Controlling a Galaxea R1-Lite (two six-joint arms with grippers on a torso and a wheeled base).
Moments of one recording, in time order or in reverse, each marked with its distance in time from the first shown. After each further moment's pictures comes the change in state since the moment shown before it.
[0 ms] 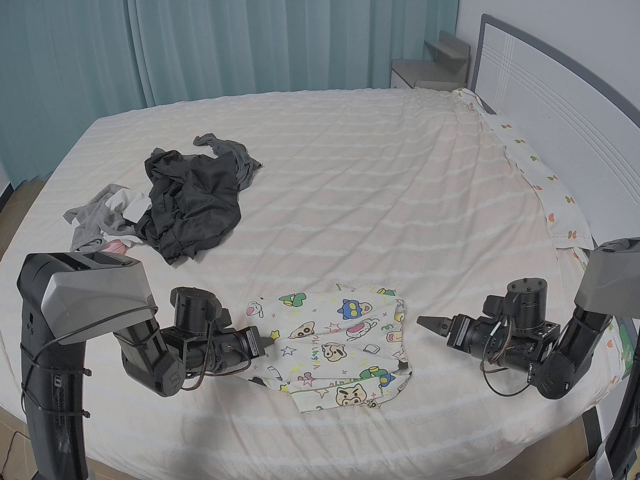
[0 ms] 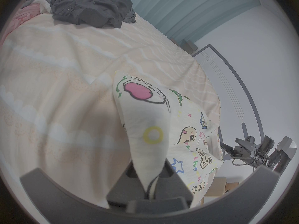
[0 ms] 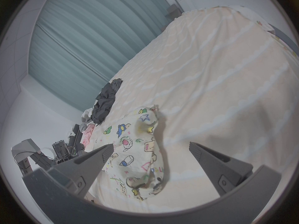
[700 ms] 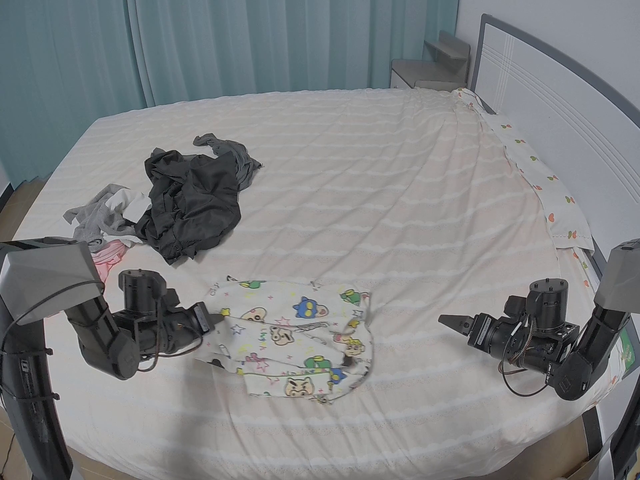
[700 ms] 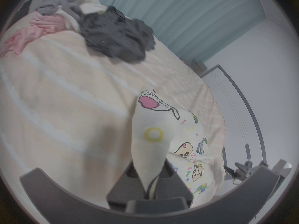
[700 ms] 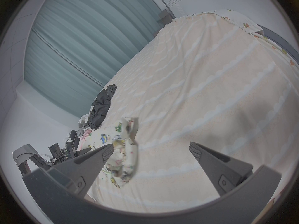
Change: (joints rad) left arm 0.237 -0.133 0.094 -0.011 -0.008 -0.001; right arm -0.049 -0.050 0.066 -0.012 0.000 0.006
